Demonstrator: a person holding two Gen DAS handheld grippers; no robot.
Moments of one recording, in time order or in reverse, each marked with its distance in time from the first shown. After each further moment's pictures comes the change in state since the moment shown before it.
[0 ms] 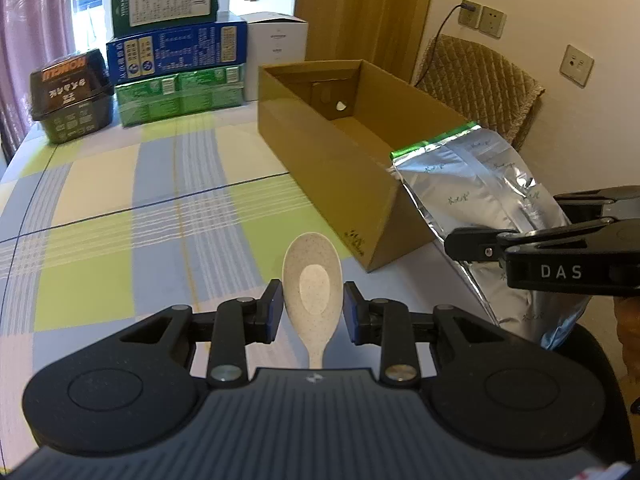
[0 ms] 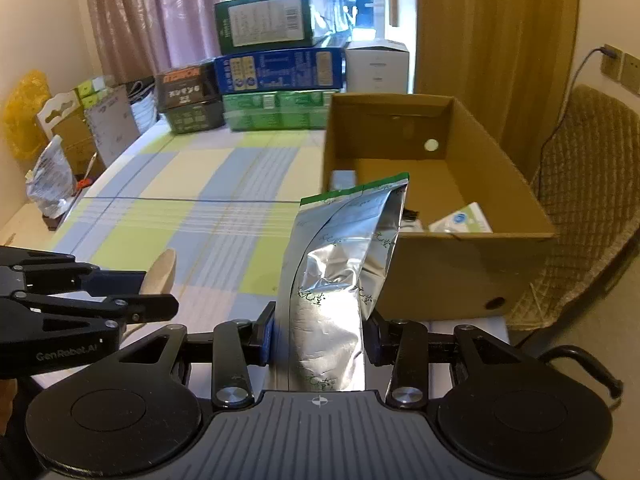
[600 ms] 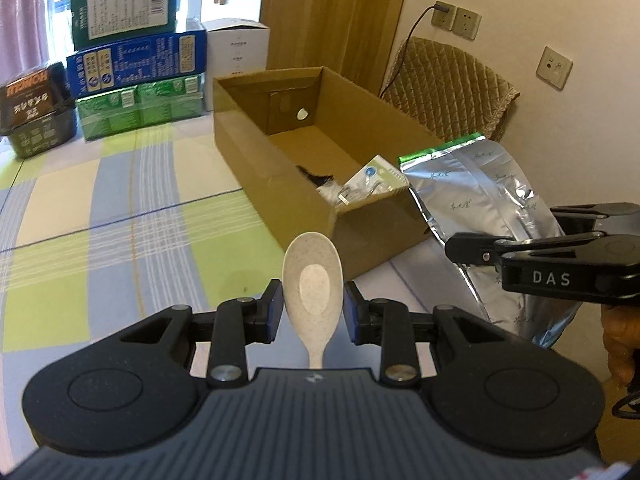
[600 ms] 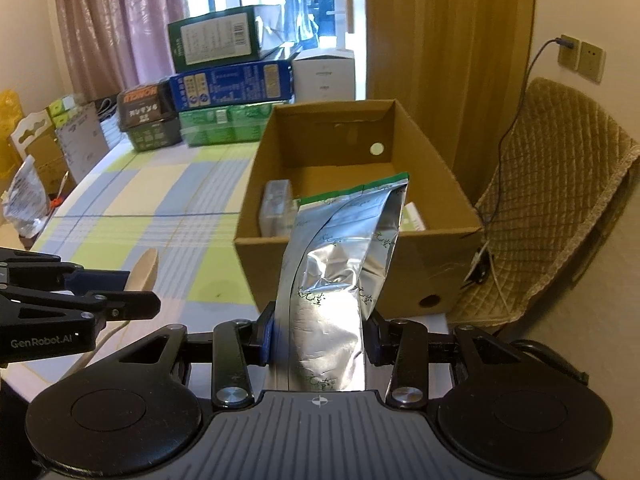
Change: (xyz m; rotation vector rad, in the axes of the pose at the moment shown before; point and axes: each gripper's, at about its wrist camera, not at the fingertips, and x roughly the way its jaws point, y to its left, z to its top) left arm 0.013 -0.036 0.026 0.010 -0.003 -0.069; right arm -0.021 -0.051 -0.001 0.051 -0.030 -0.068
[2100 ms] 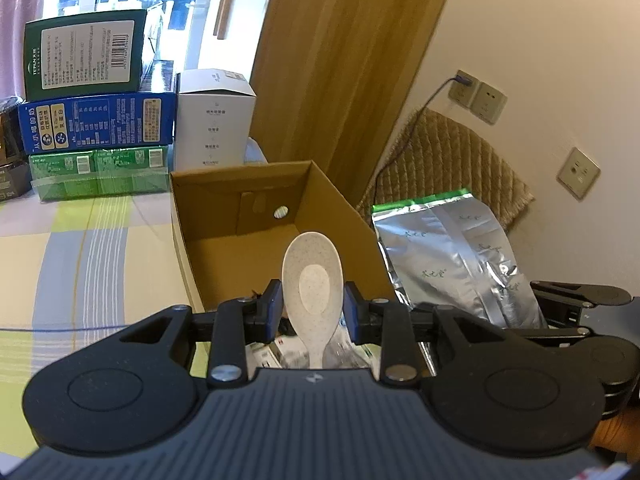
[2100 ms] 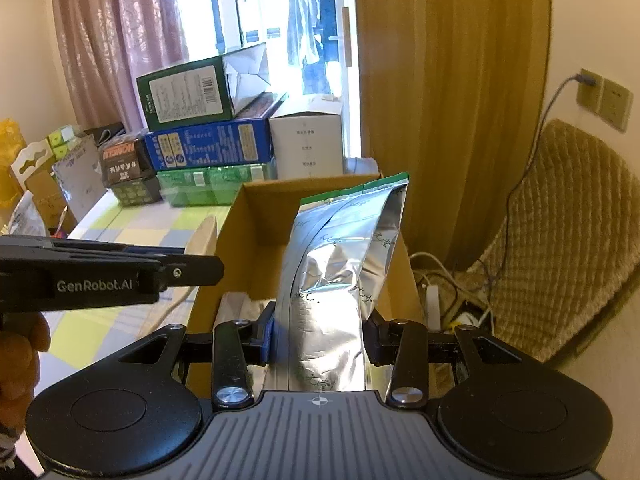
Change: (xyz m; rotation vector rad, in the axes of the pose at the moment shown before) left arm 0.076 -0.013 0.152 -0.140 -0.098 -0.034; right arm 0.047 -0.066 0.121 -0.017 -0.049 0.059
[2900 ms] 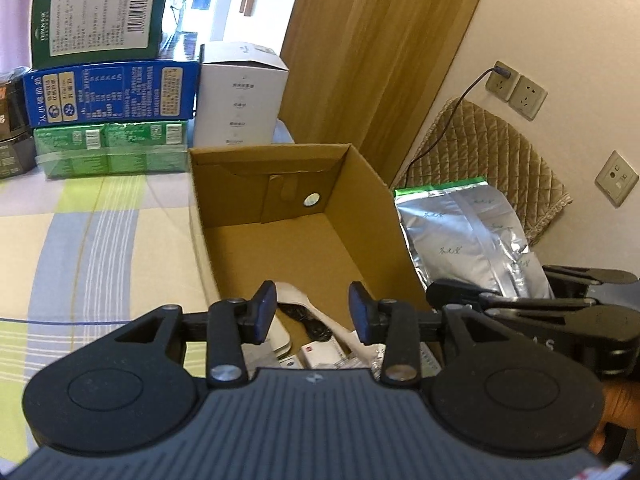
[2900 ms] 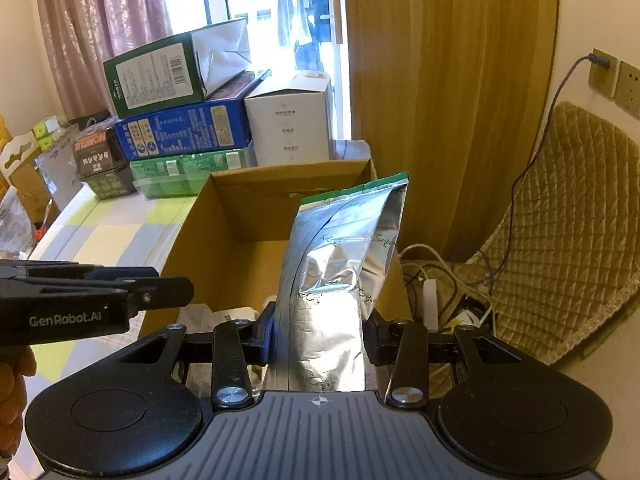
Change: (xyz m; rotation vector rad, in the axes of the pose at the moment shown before) left arm 0.041 0.024 -0.001 -0.049 0.042 0.056; right arm 0.059 -0.025 0.013 0.010 0.057 -0.009
